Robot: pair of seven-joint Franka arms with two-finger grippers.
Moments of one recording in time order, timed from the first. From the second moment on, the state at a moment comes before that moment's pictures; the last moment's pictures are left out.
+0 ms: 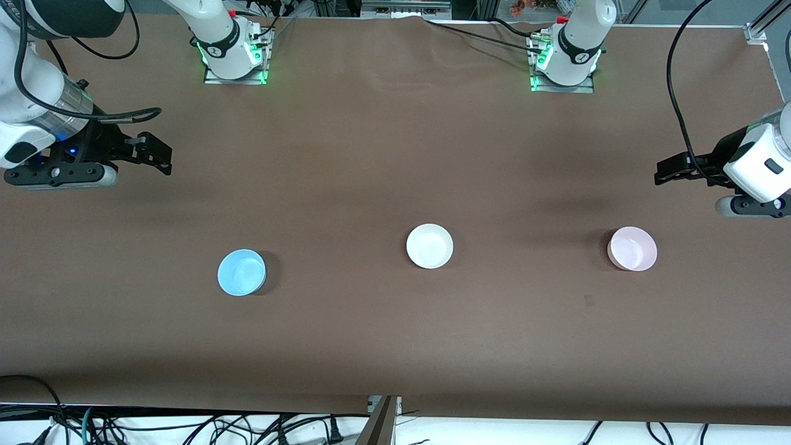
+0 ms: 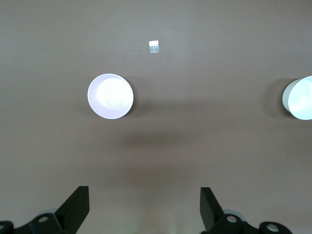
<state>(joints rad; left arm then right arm) 0.06 0.21 -0.08 -1.41 0.00 1.45 -0.04 0.15 0.08 0.02 -1.57 -0.02 1.66 0.11</state>
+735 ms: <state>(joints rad) 0.20 0.30 -0.04 -1.55 -0.02 1.73 0.08 0.15 0.08 0.02 -1.57 -0.02 1.66 0.11</state>
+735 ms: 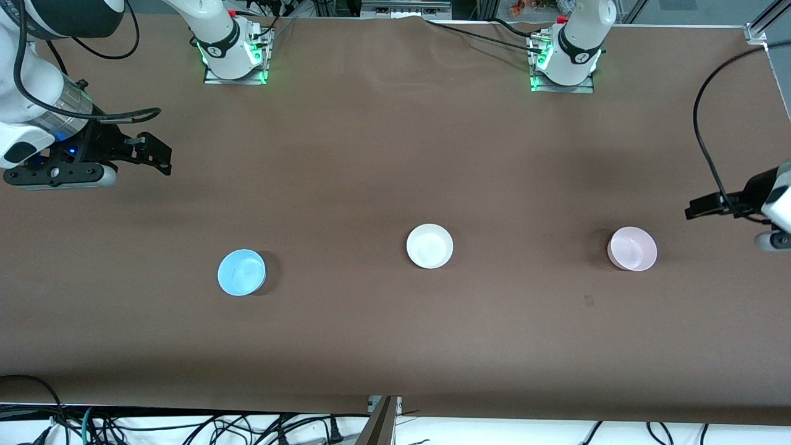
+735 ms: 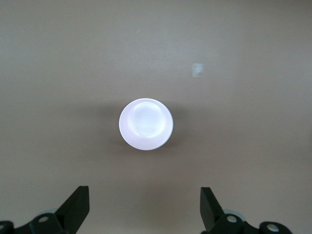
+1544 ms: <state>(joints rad) 0.30 0.60 -0.04 -1.70 -0.13 2.24 0.38 0.15 0.08 0.02 -1.57 -0.02 1.66 0.11</state>
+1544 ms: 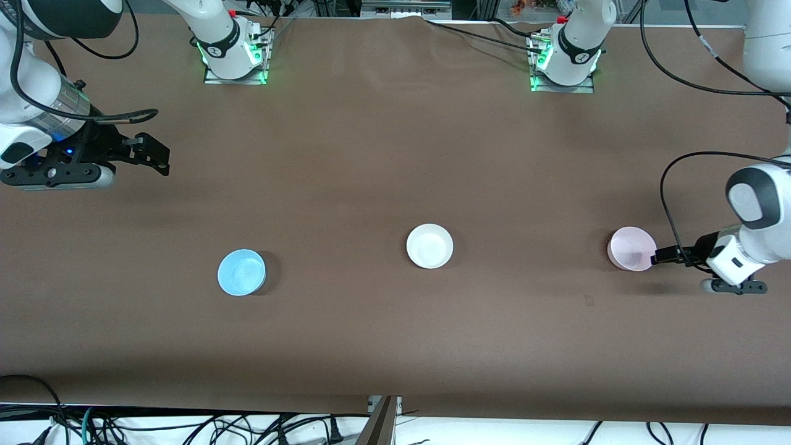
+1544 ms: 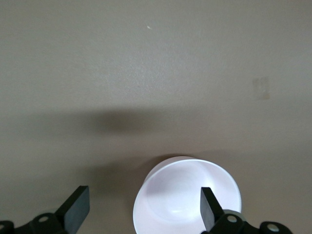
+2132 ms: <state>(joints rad) 0.30 0.60 -0.02 -1.79 -0.14 2.28 0.46 0.15 0.08 0.02 -1.57 -0.02 1.66 0.11</state>
